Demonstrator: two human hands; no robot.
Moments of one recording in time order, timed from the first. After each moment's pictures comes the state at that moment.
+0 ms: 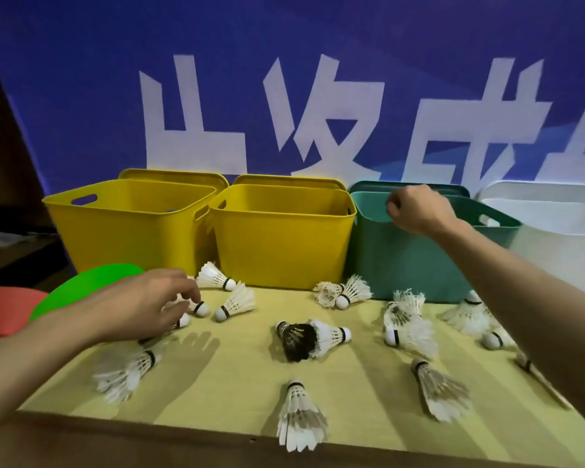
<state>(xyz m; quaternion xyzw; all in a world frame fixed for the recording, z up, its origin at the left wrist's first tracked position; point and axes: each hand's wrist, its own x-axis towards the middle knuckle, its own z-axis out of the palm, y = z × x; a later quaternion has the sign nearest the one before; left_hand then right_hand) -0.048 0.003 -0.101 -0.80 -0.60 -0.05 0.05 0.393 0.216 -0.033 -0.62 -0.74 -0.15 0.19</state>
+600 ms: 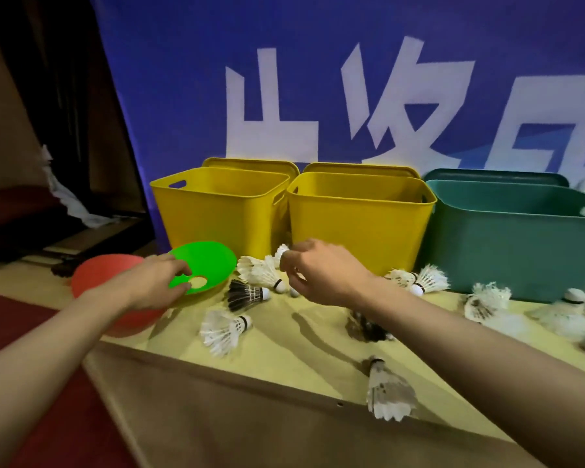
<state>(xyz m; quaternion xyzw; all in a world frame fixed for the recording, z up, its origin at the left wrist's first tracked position) -0.185 -0.033 -0.128 -0.65 -0.76 0.00 0.05 0.140 0.062 -0.113 -0.25 -0.94 -0.12 0.20</state>
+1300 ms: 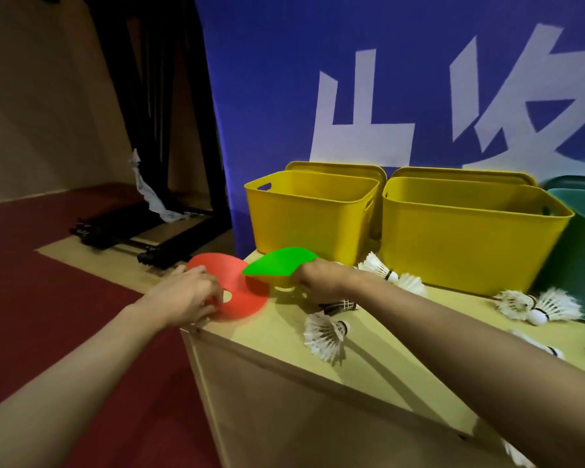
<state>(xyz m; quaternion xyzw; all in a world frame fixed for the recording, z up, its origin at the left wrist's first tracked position) -0.272 -0.109 -0.128 -0.68 -0.71 0.14 0.13 -0.047 0.079 -0.140 -0.23 -0.97 0.01 -0.02</state>
